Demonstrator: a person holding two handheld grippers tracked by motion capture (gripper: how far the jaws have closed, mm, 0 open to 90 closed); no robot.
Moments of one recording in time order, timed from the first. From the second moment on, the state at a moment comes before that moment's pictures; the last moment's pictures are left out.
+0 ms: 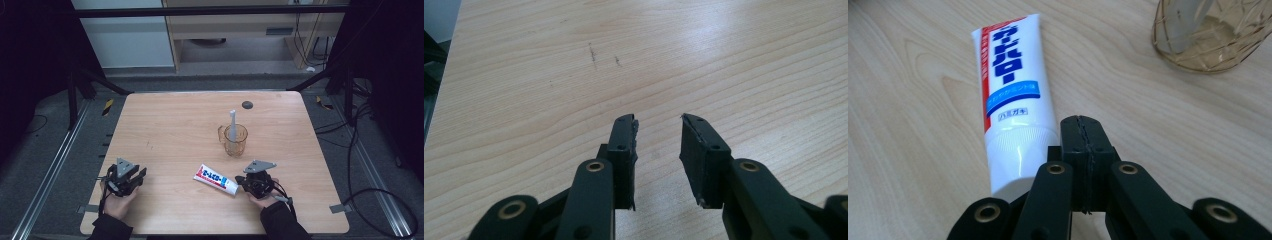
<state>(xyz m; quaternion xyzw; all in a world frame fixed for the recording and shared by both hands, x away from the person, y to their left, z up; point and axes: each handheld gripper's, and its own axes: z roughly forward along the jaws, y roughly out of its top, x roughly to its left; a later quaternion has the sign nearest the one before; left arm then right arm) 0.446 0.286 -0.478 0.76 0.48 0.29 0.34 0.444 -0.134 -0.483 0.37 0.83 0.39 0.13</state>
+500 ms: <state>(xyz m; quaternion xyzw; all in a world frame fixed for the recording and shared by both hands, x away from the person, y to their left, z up) 0.445 0.289 -0.476 0.75 0.49 0.29 0.34 0.426 -0.126 -0.485 0.36 0.84 0.39 0.12</state>
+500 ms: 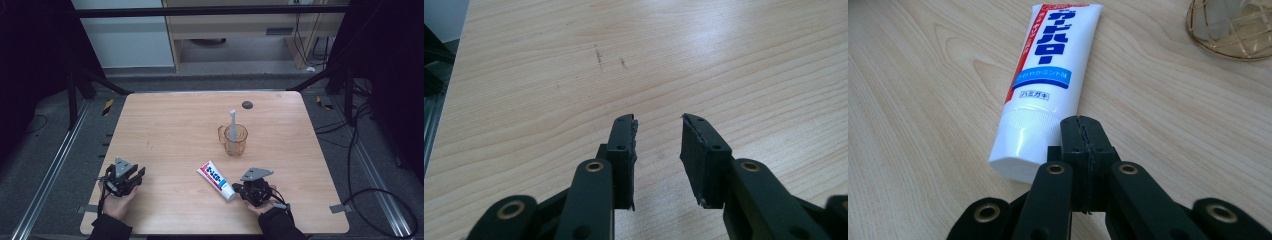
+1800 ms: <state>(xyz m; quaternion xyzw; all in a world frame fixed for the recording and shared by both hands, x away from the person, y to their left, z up) 0.447 0.288 -0.477 0.75 0.49 0.29 0.34 0.464 -0.078 -0.432 0.37 0.86 0.33 0.12</state>
